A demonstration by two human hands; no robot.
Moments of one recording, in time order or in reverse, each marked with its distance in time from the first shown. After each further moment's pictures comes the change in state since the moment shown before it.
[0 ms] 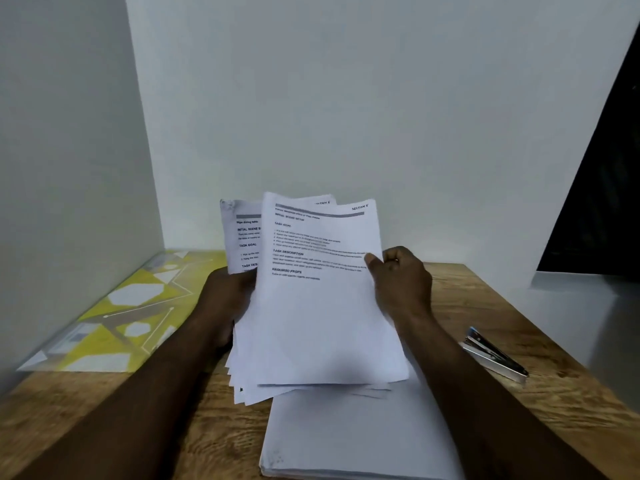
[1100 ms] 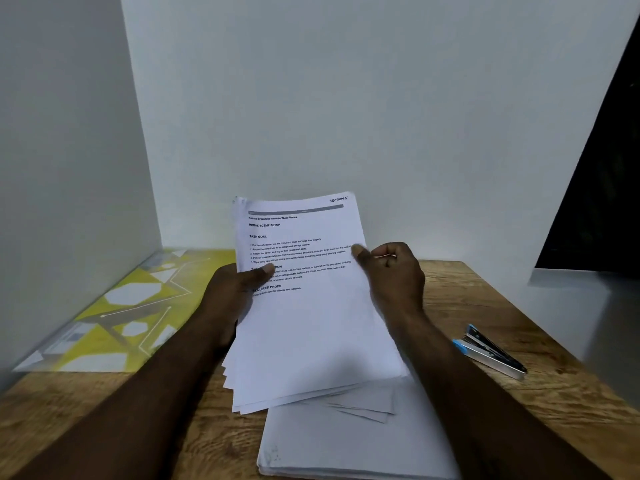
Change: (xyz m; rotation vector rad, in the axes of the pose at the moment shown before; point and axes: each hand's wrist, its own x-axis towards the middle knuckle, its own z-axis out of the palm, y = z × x) left_hand 0.009 -0.011 0.006 -0.129 -0.149 0.083; right_hand -0.007 -0.004 0.008 0.161 0.033 0.008
